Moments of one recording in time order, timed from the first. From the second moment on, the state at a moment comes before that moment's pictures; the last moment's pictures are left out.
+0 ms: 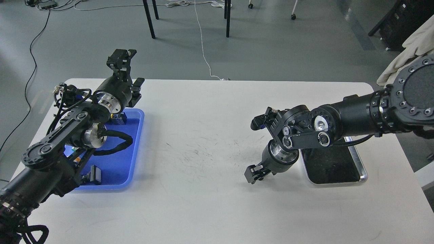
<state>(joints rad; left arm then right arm) -0.58 0.30 -0.98 -1.07 0.65 0.08 -0.05 1.62 0.00 -0.94 1.16 -0.41 0.47 -0.06</state>
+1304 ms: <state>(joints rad) -0.59 0.32 -0.98 -1.07 0.65 0.08 -0.05 1.77 -0.39 -0.76 1.23 -0.61 0.48 -0.06</state>
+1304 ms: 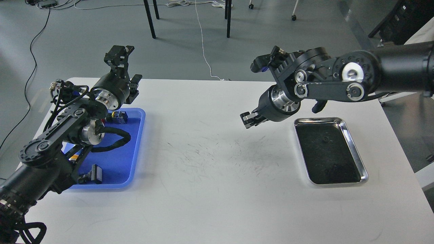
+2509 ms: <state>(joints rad) -0.59 0.31 -0.97 -1.06 0.65 0.08 -0.06 1.41 -0.59 -0.74 1.20 -0.92 0.39 -0.06</state>
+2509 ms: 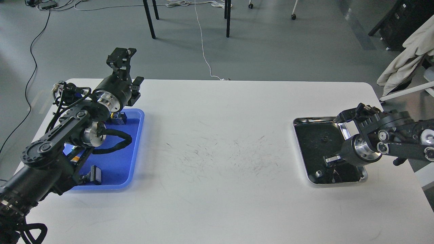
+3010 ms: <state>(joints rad) -0.59 0.31 -0.97 -1.06 0.65 0.08 -0.05 1.37 -0.68 -0.38 1.15 -0.87 0.34 -0.05</state>
